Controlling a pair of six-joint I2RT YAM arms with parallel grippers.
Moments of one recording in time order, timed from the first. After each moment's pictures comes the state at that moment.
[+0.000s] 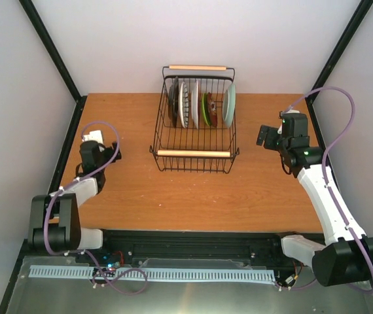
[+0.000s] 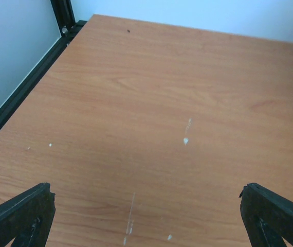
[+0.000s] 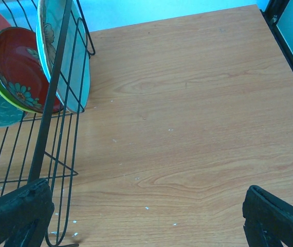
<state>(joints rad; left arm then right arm) 0.08 1.32 0.55 0.33 -0.09 -0.12 0.13 1.13 1.07 -0.59 0.13 0.25</state>
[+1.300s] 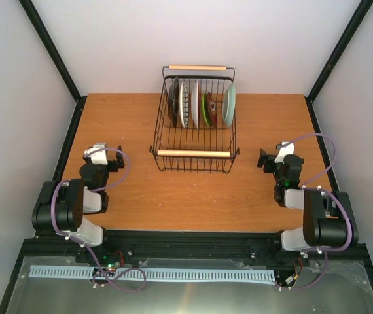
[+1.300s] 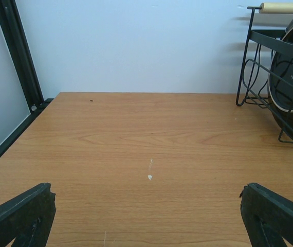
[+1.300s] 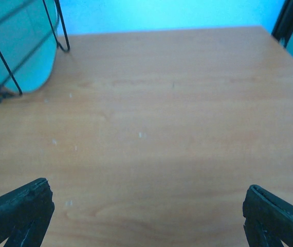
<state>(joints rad) 0.11 1.52 0.19 1.24 0.12 -0.01 -0.06 1.39 0.31 0.69 -0.06 0.03</state>
